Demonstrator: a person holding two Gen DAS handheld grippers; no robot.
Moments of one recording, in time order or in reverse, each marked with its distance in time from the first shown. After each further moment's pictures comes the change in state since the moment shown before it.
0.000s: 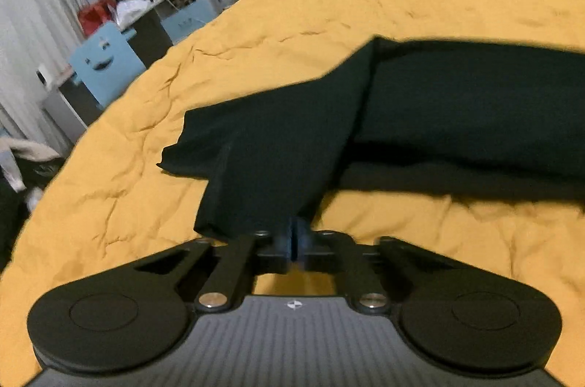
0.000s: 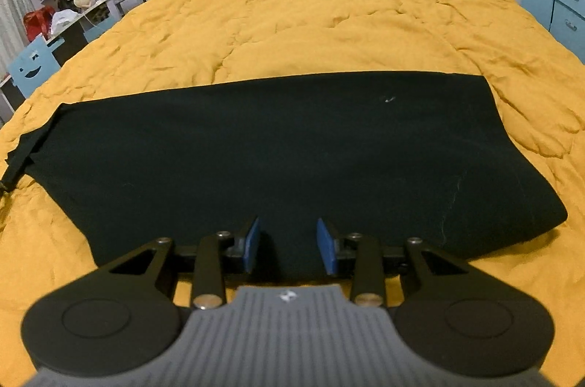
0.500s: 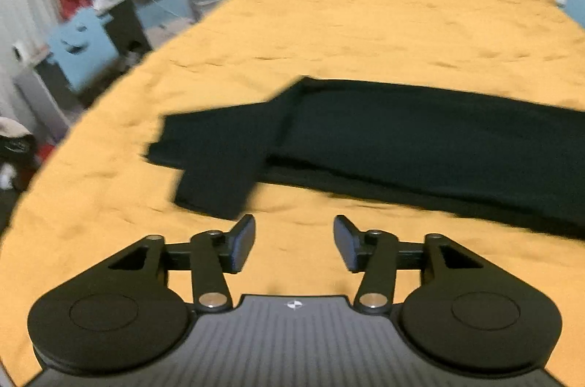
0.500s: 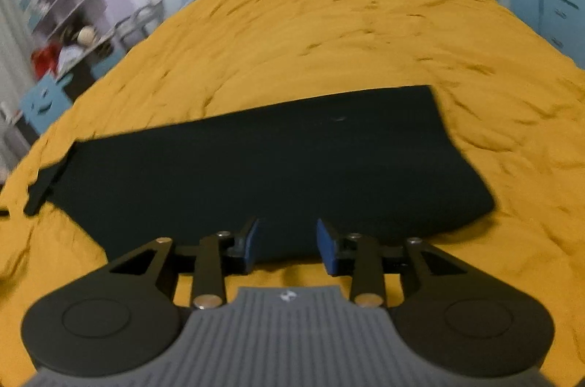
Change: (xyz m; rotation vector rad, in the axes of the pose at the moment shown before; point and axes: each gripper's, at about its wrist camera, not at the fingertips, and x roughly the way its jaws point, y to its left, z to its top) left arm -0.106 -0.016 0.011 -0.051 0.036 -0.116; right arm -0.043 -0.042 -0.001 0.057 -0.059 0.067
